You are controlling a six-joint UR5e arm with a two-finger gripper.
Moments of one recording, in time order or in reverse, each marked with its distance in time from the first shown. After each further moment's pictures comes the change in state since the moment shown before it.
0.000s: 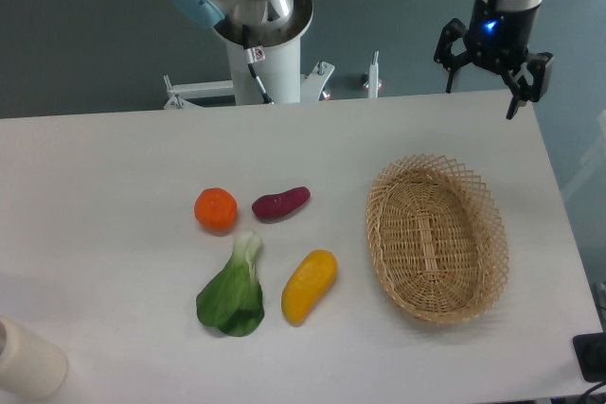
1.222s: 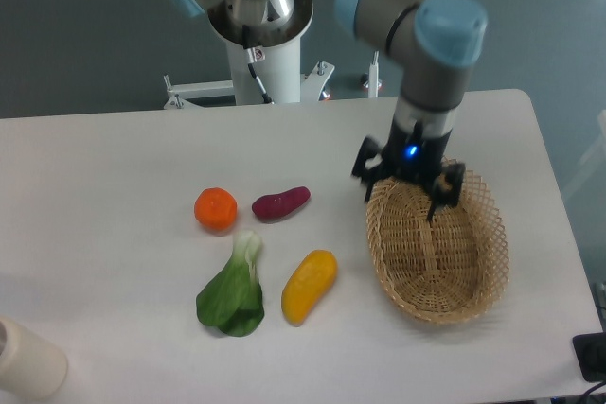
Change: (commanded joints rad) arm -0.340 -0.268 -0.071 0.319 -0.048 -0.647
